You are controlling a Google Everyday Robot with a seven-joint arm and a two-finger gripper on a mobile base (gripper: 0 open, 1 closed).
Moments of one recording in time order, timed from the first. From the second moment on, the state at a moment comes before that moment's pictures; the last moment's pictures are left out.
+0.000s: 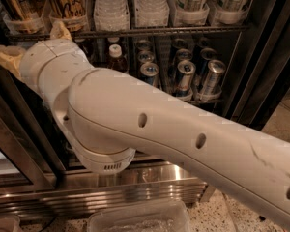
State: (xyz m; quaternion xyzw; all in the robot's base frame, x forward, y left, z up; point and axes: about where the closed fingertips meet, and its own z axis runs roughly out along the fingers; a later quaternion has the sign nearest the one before) arm 0.505 0.198 1.041 -0.26 0.64 0.20 0.69
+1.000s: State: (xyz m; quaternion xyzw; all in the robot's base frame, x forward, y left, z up) arm 0.505 0.198 1.041 -0.26 0.64 0.20 0.69
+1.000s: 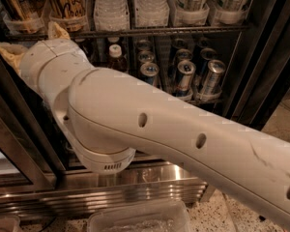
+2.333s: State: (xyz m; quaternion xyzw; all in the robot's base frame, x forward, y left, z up) arm 0.521 0.205 1.044 -0.28 0.64 0.20 0.69
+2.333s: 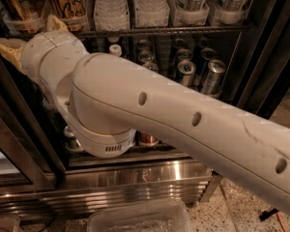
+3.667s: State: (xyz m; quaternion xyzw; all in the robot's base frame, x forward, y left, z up) arm 0.575 0.215 1.064 -0.30 0.60 0.22 0.70
